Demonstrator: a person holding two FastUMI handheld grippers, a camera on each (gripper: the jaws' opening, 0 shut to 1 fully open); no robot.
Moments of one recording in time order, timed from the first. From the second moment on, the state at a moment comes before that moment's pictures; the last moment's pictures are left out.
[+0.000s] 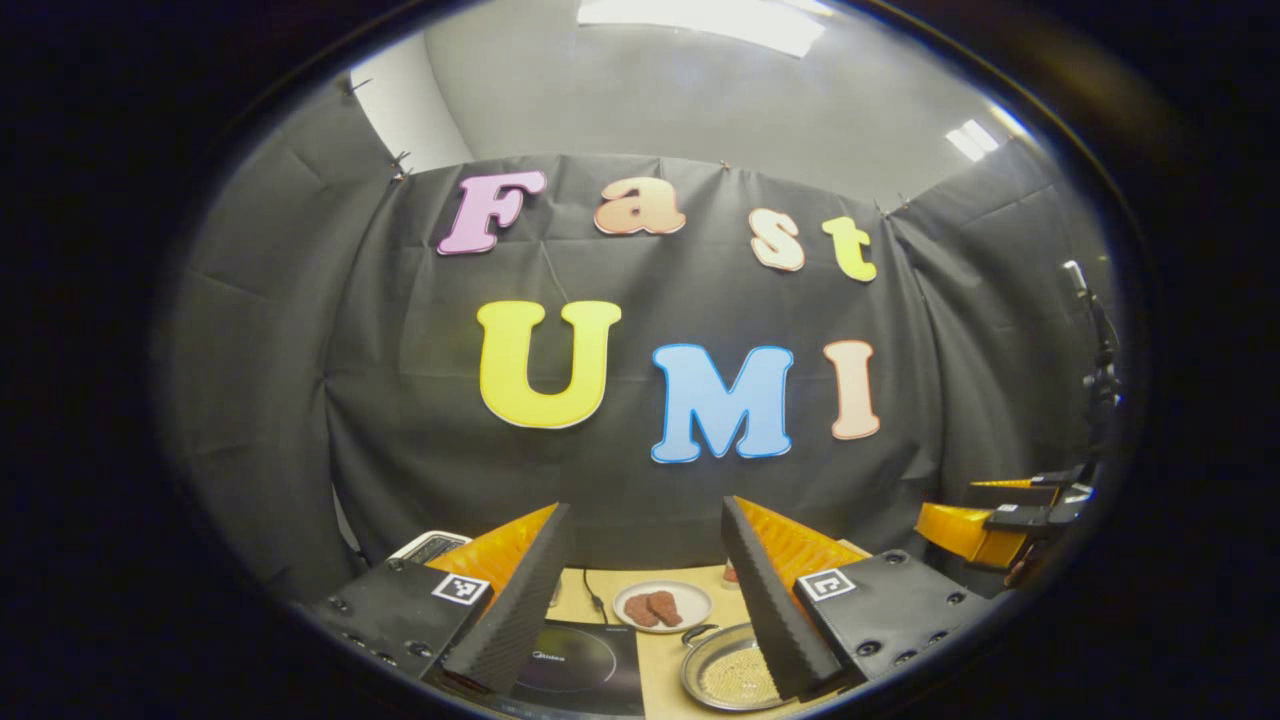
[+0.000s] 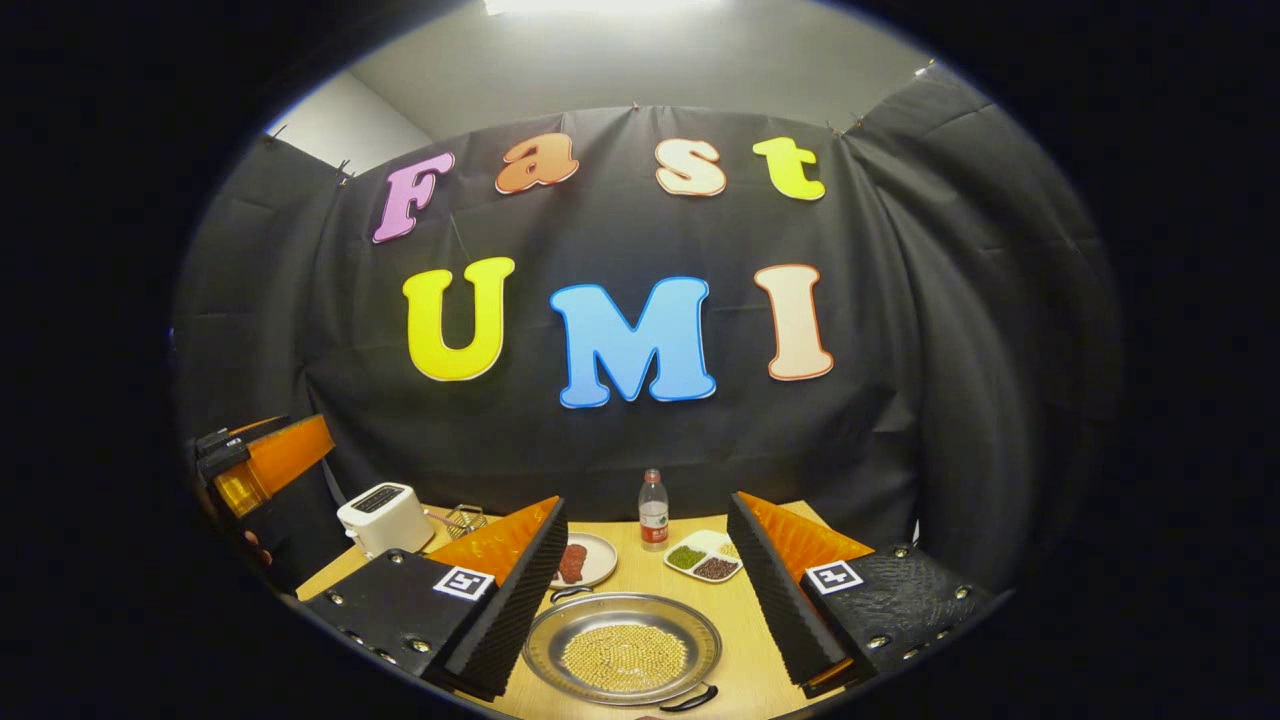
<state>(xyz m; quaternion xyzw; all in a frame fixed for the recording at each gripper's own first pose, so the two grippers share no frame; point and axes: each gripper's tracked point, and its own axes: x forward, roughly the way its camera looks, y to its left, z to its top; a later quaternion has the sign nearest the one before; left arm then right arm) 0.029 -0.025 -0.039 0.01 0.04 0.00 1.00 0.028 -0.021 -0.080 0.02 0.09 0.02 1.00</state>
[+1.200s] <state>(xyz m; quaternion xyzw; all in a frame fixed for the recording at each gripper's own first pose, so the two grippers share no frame) 0.042 -0.017 -0.087 0.02 0.09 0.01 1.00 -0.024 -0.004 -0.331 0.02 0.40 0.10 0.91</state>
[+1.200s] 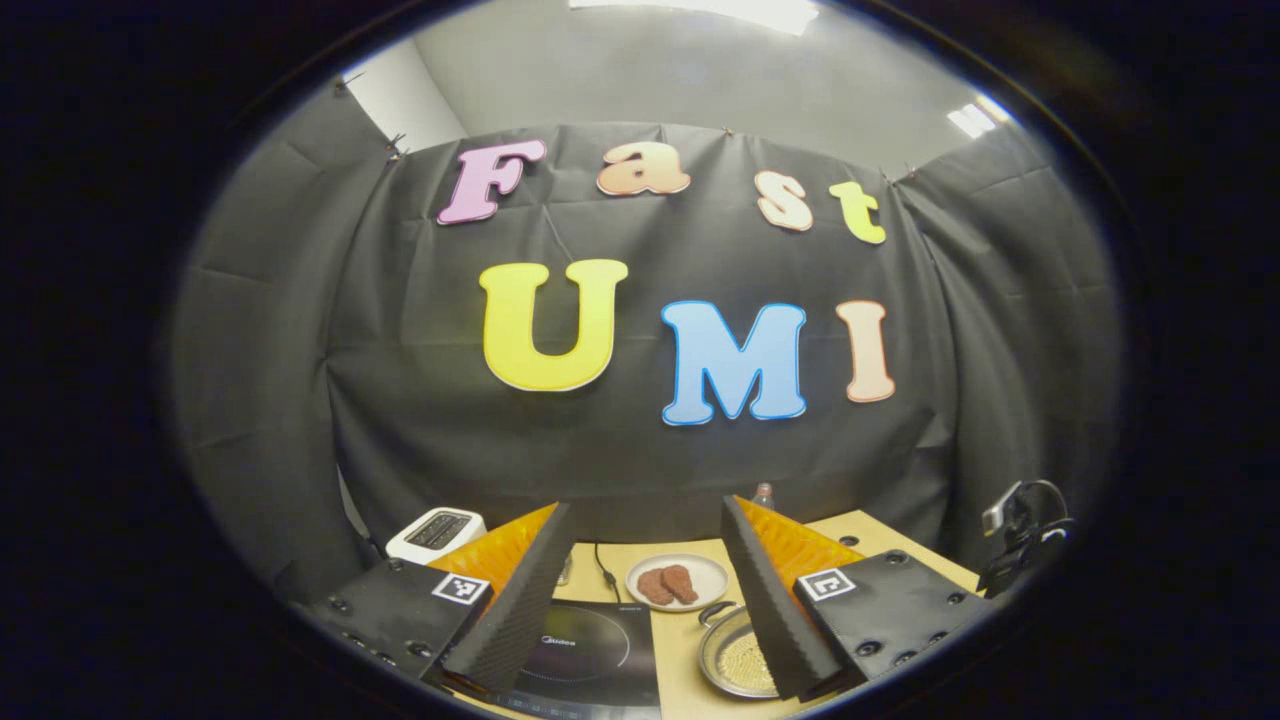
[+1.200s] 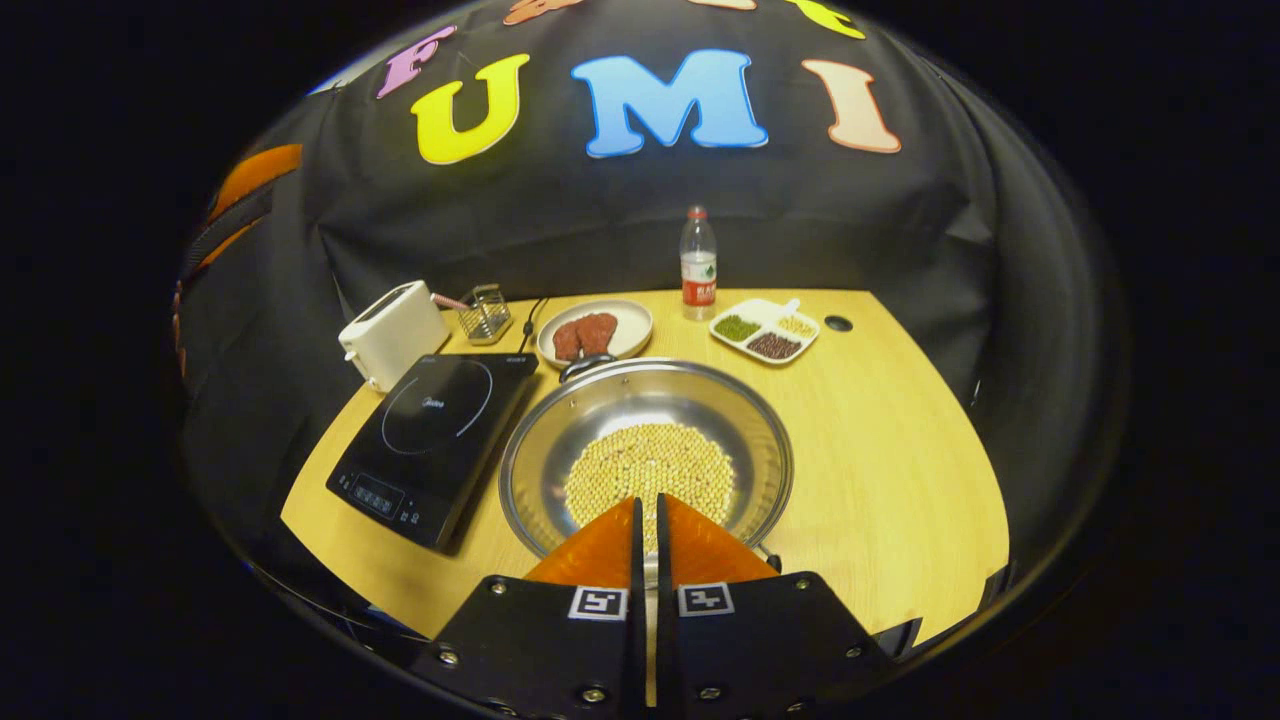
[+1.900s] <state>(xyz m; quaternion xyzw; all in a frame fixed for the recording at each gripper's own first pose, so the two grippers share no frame) 0.049 -0.026 -0.114 0.03 0.12 0.02 0.99 -0.083 0.009 -0.408 0.05 0.54 0.15 0.83</state>
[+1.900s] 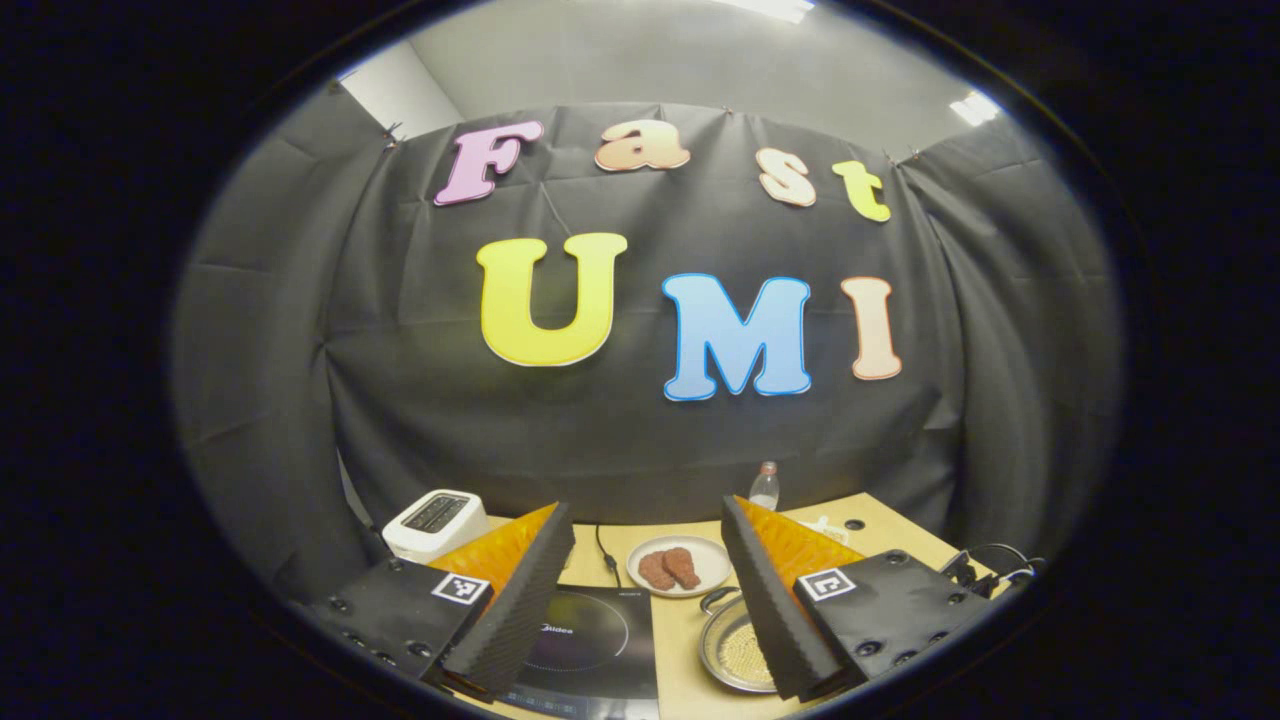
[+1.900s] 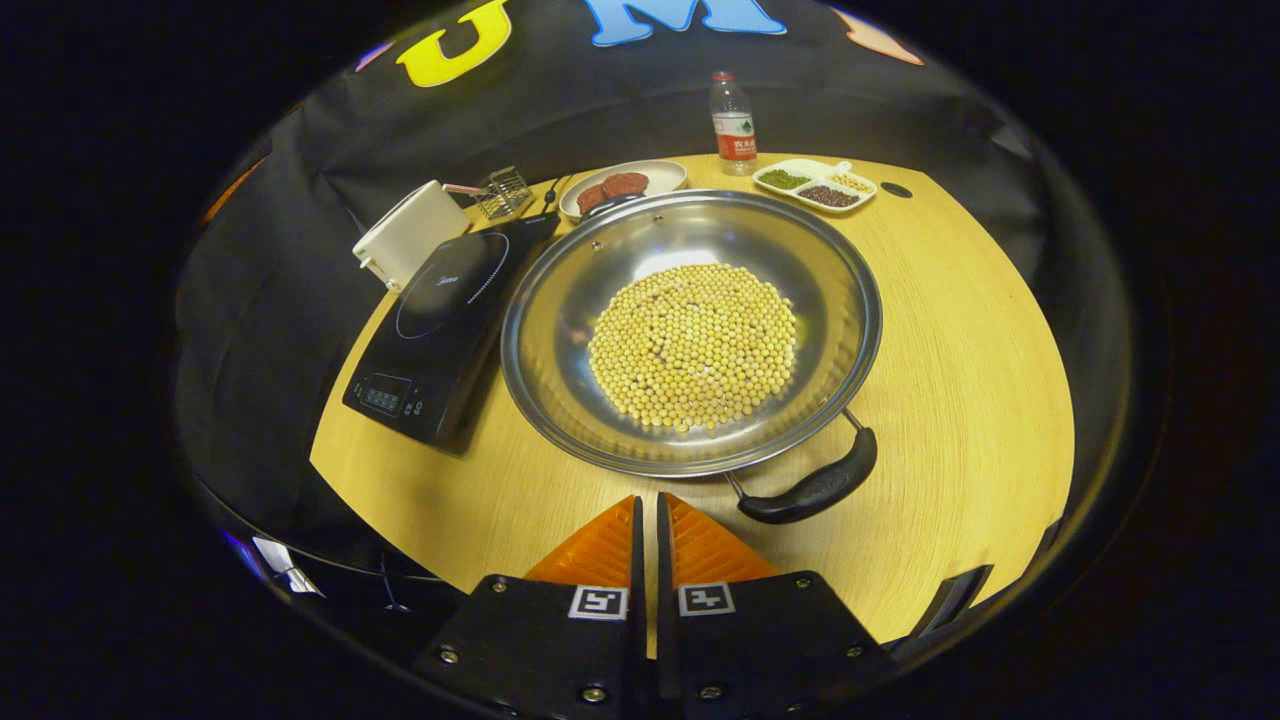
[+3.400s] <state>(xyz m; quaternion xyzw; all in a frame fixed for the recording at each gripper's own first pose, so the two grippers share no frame) 0.069 -0.052 -0.126 0.03 0.14 -0.01 0.99 -0.030 -0.099 -0.422 0.06 0.52 0.02 0.85</state>
